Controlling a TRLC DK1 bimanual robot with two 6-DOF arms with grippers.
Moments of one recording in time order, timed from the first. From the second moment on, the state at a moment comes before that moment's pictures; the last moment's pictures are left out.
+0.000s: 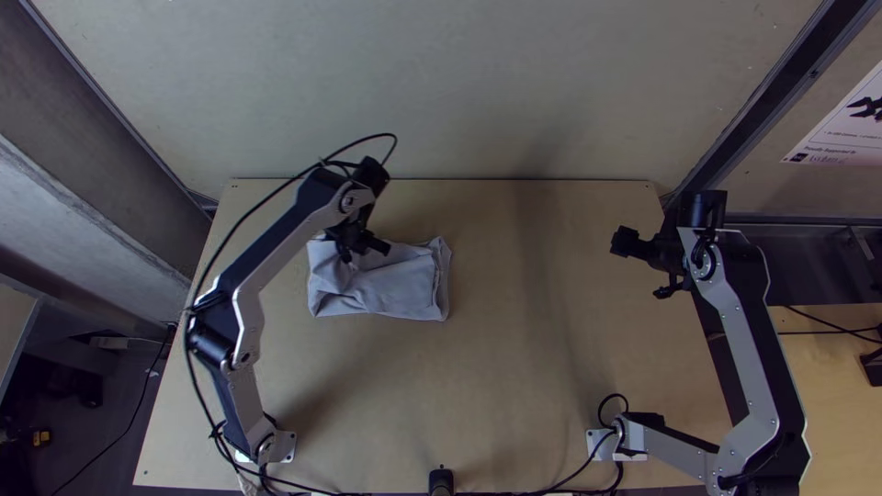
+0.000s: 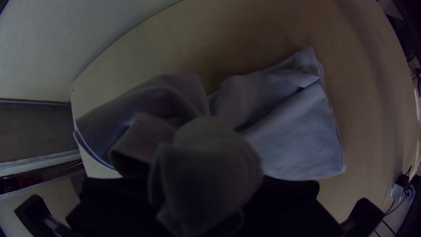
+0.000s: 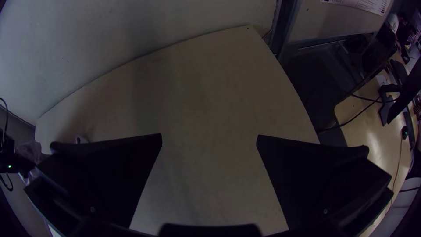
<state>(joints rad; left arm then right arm) -0.49 1.91 1.97 -1.35 -0.31 -0.14 -0.01 1.25 1.28 -0.91 0.06 0.28</state>
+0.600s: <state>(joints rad) -0.62 2.21 2.30 -1.34 0.14 -0.35 -0.05 1.18 1.14 -0.90 0.06 0.25</state>
